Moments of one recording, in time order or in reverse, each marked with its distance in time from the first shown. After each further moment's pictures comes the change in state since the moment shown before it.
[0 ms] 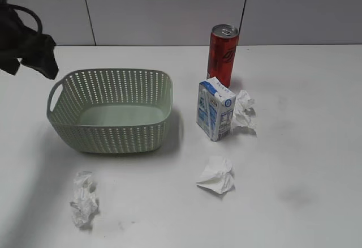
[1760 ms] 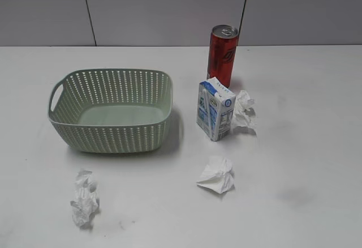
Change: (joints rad) left arm 0.208 -1.636 0.753 0.084 0.228 0.000; right arm 0.000 0.000 0.000 0.000 0.000 0.000
